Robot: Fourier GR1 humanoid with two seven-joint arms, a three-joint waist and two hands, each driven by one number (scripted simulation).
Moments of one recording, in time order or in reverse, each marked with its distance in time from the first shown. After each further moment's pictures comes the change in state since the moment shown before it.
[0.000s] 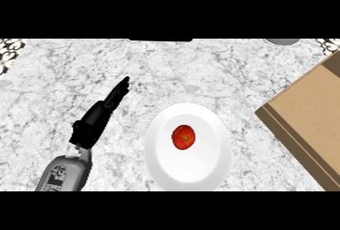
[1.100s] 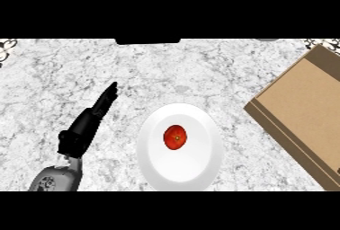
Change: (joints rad) left arm 0.081 0.036 0.007 -0.057 0.014 0.040 -0.009; right arm 0.460 -0.028 -0.300 -0.132 -0.120 -0.015 -0.166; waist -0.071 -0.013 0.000
